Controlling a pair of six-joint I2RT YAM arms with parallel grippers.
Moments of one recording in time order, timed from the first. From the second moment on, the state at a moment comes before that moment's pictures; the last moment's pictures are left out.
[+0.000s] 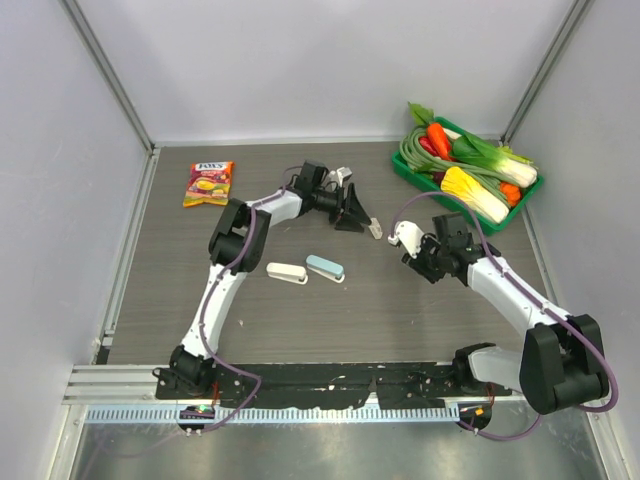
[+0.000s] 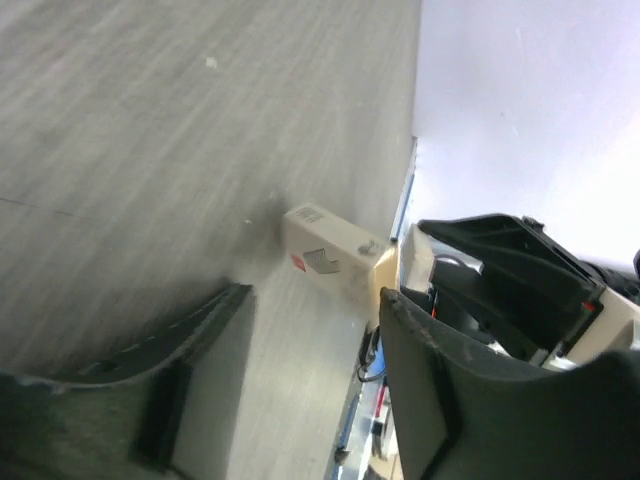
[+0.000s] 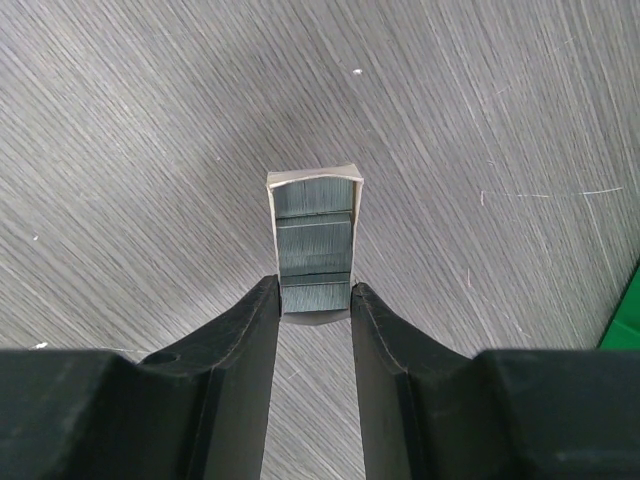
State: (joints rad) left arm -0.49 2.56 1.91 -0.04 1.05 -0.78; right arm 0.23 1.20 0.69 -0.48 -0.20 -0.78
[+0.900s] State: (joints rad) left arm -0.38 2.32 1.76 -0.22 0.98 -0.65; right arm 0.23 1.63 0.98 -0.44 -0.12 -0.73
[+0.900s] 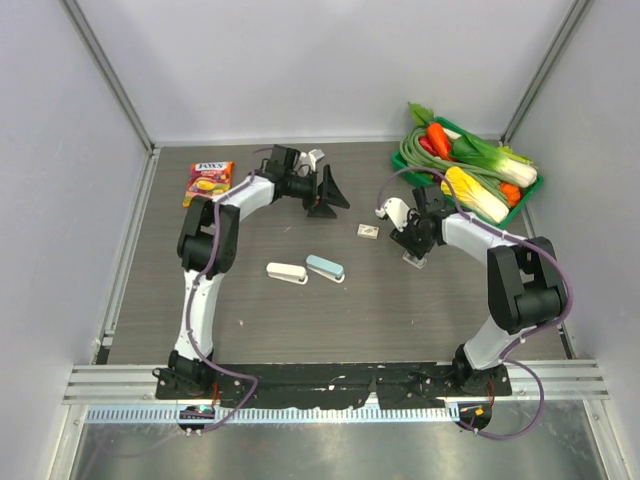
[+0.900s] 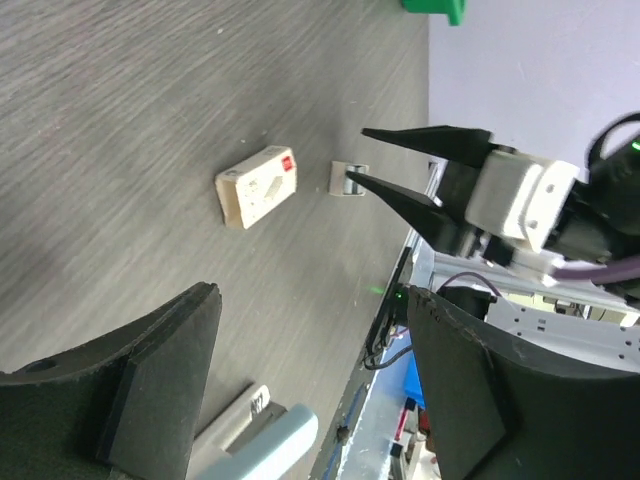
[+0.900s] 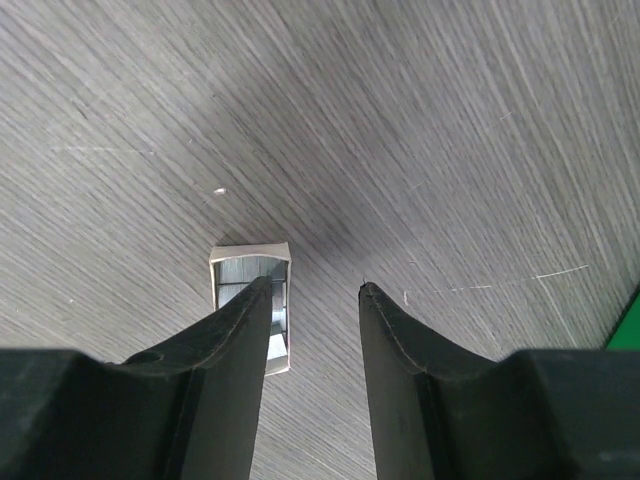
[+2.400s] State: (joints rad) left arm -0.25 1.86 1.53 -0.81 0.79 0.13; right arm 0.30 1.54 0.85 -0.61 -0.15 -0.72
